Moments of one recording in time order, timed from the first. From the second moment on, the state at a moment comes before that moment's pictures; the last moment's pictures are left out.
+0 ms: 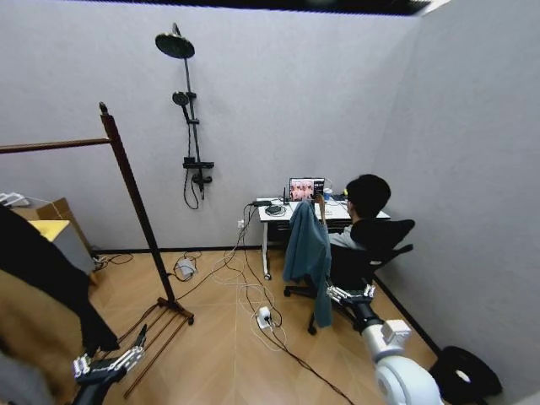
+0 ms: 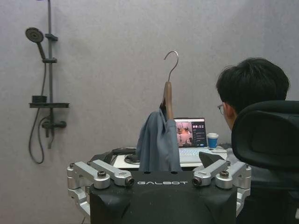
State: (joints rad) left arm 1.83 -1.30 -0.87 -2.29 -0.49 -0.05 0.04; right arm -1.35 1.29 0.68 2.14 0.33 -0.18 0.07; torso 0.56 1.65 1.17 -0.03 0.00
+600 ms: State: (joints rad) left arm 1.83 -1.30 -0.87 -2.29 -0.49 -0.05 0.04; right arm -0.79 0.94 0.55 1.76 0.55 -0.23 0.03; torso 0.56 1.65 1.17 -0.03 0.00
